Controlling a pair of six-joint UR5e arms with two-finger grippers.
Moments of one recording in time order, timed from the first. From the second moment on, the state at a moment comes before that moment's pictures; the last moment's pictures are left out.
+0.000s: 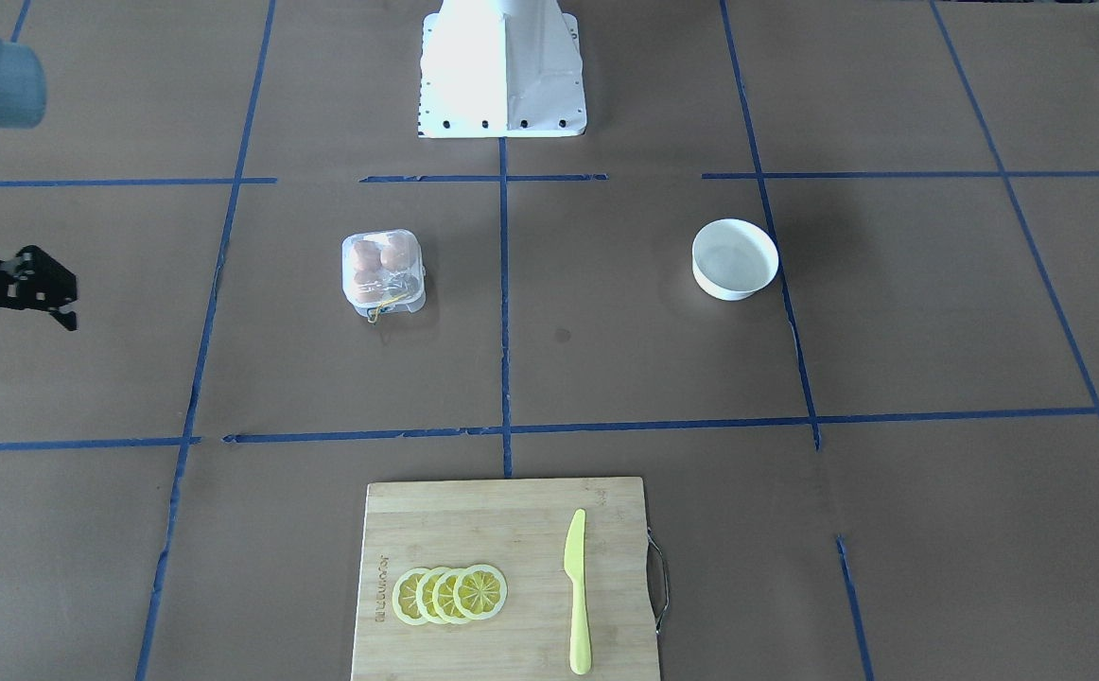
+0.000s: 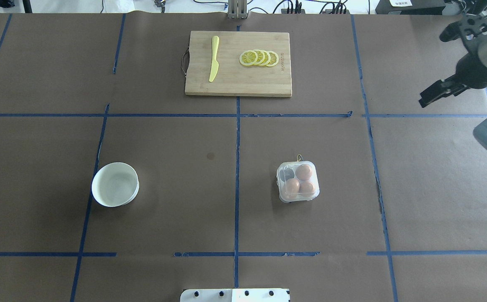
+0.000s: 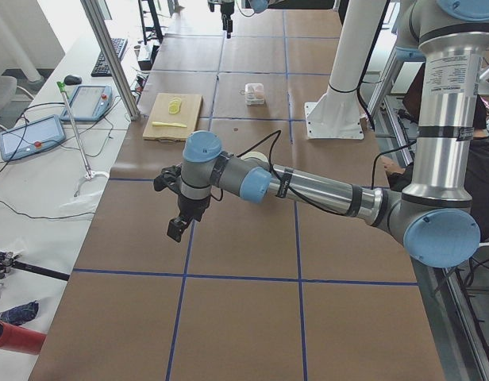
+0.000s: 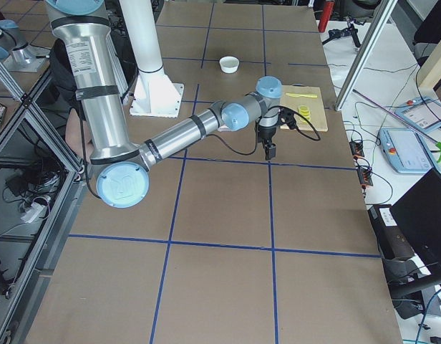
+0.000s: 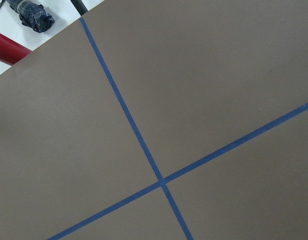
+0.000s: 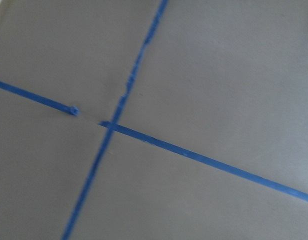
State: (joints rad) left arm -1.50 -1.58 -1.77 -1.72 -2.17 0.24; right arm 1.17 -1.41 1.84 -1.58 2.22 0.21
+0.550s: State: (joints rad) left arm -1.59 -1.52 -1.75 -1.68 -2.19 0.39; right arm 1.48 -1.59 1.64 -1.59 2.39 -0.17
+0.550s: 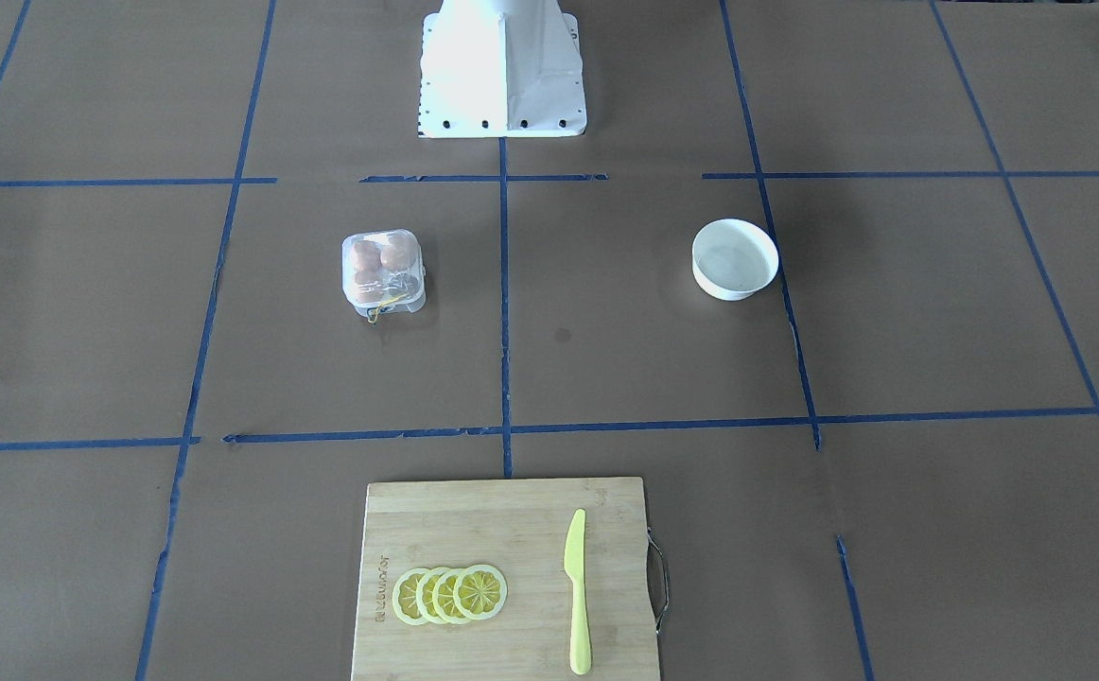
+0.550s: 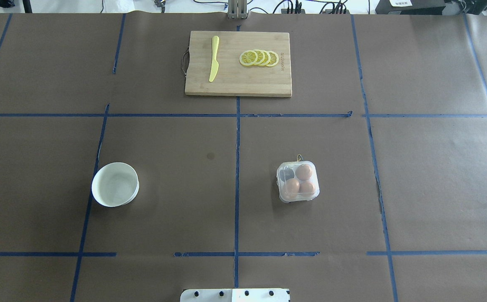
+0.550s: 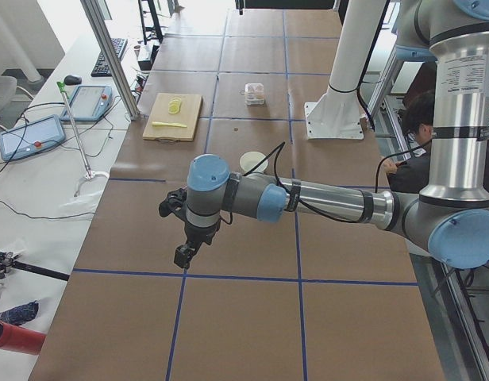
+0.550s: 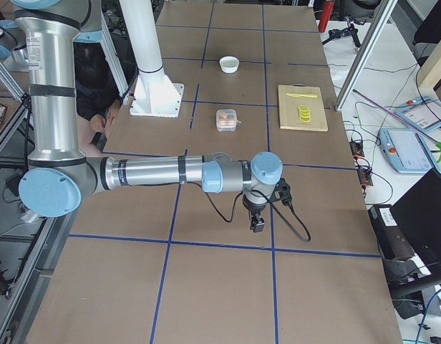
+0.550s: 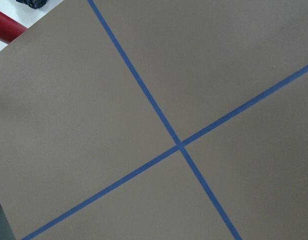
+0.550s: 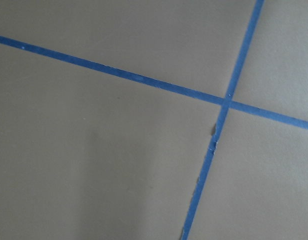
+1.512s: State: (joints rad) left arm -1.49 -1.48 -1.71 -1.69 -2.28 0.18; right arm 1.63 -1.63 1.60 -1.59 2.41 -0.18
